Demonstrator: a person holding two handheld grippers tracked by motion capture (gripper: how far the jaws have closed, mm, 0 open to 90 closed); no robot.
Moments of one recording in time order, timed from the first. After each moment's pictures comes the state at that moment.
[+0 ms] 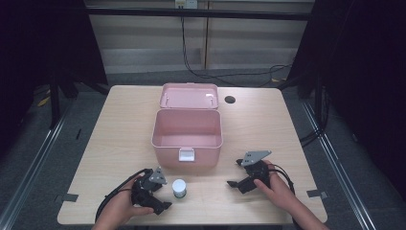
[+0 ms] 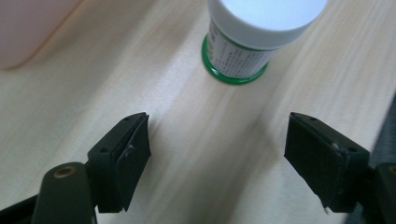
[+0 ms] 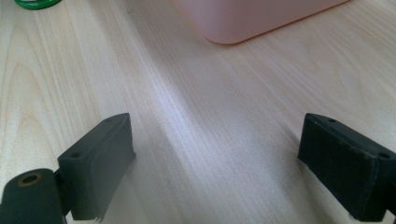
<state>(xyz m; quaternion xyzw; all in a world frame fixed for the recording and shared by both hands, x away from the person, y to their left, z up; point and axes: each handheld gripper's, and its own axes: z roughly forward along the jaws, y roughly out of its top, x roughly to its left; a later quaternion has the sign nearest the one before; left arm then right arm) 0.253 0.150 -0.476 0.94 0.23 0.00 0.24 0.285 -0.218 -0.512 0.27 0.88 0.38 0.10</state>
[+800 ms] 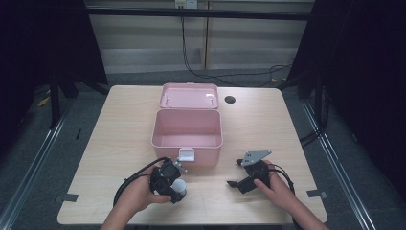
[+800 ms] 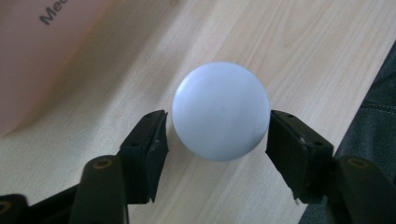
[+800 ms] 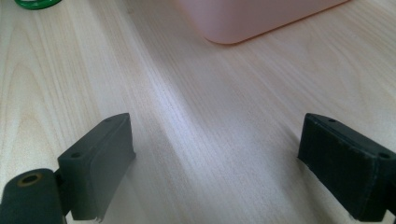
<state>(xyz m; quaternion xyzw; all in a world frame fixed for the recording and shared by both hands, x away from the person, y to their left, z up) 0.271 0.098 -0.446 0.96 0.23 -0.03 0.18 0.285 -0.218 -0.512 0.26 0.88 0.38 0.10</state>
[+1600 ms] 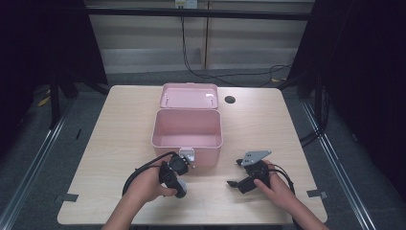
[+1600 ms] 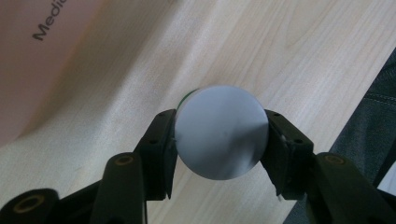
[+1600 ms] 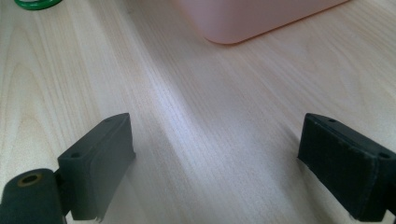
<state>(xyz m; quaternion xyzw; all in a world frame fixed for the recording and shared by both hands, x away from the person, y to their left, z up) 0.285 0.074 -0.438 0.96 0.23 -0.05 0.11 0.285 -0.218 -0.511 0.27 0.88 0.38 0.10</state>
